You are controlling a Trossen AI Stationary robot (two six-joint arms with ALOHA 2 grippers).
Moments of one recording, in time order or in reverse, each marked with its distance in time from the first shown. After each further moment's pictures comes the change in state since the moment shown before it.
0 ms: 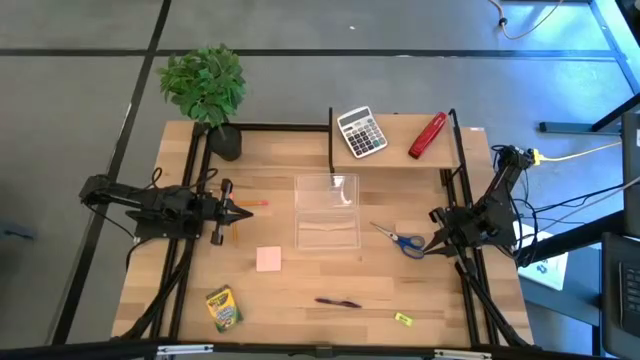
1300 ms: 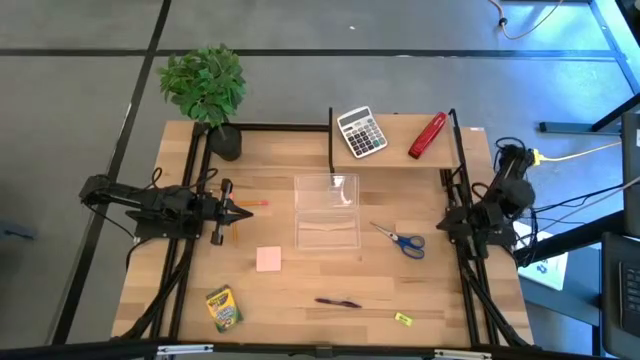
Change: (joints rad) left arm 0.000 0.000 0.000 0.000 0.000 0.000; right arm -0.005 0.043 0.243 0.016 0.113 -0.258
